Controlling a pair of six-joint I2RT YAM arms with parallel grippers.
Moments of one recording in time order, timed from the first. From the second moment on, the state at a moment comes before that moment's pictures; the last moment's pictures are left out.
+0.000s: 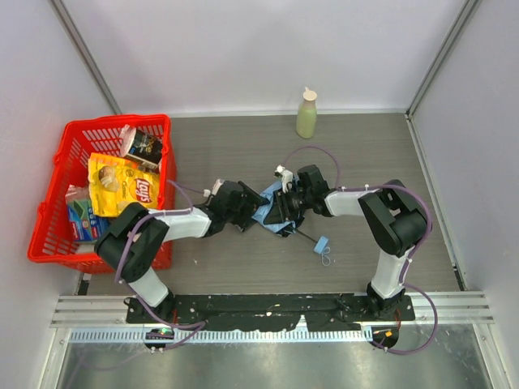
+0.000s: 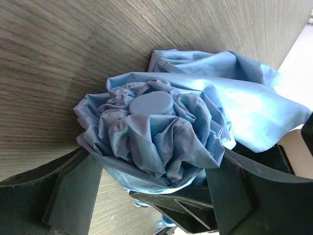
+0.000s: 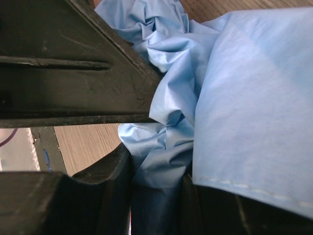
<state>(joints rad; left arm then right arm) -0.66 1.65 0.72 0.20 -0.03 -1.46 0.52 1.84 0.87 0.19 -0.78 0.23</state>
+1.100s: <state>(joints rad) -0.61 1.72 0.81 0.12 0.11 -1.36 0.75 1.47 0.84 -0.11 -0.17 0.23</state>
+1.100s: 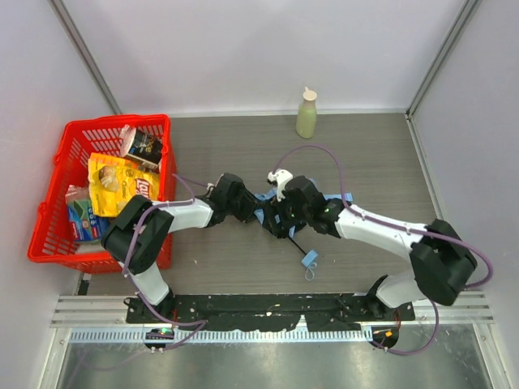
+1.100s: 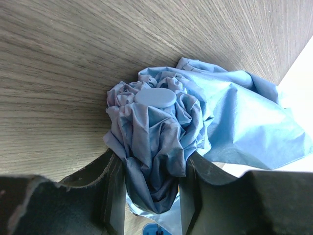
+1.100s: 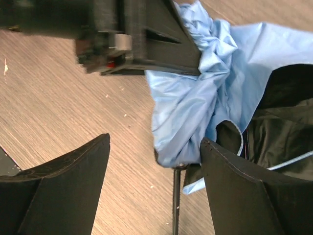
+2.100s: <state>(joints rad) -0.61 1.71 0.86 -0.04 0.13 -1.38 1.12 1.85 0.87 0.21 0.76 -0.05</state>
